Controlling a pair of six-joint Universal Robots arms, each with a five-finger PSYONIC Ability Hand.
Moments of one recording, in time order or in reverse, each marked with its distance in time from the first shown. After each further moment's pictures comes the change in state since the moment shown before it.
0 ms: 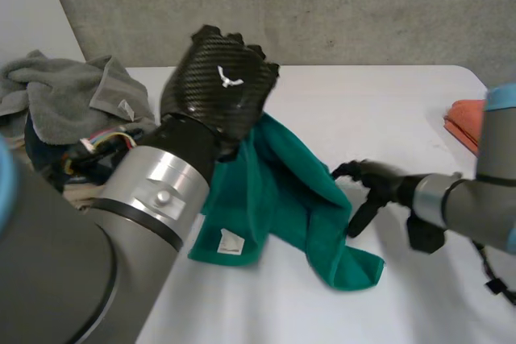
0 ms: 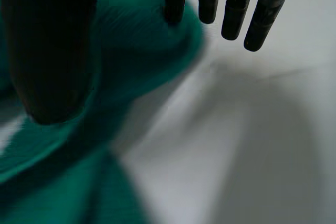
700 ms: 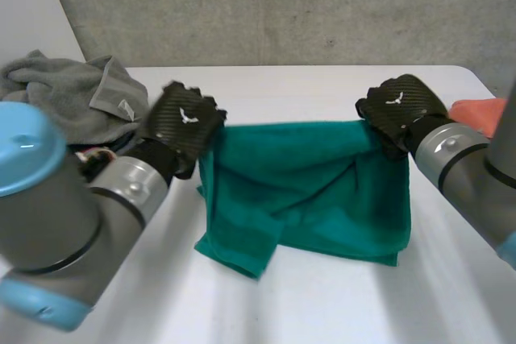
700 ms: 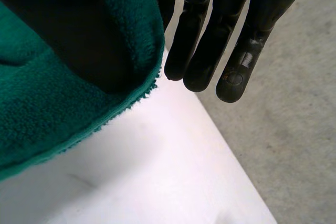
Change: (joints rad) left arm 0.269 -0.115 -0.121 0.023 0.215 -0.003; right arm 0.155 -0.285 0.037 -0.223 0.308 -0.697; left_hand 0.000 0.003 0.000 0.003 0.000; right_hand 0.831 0.954 0.972 0.948 0.904
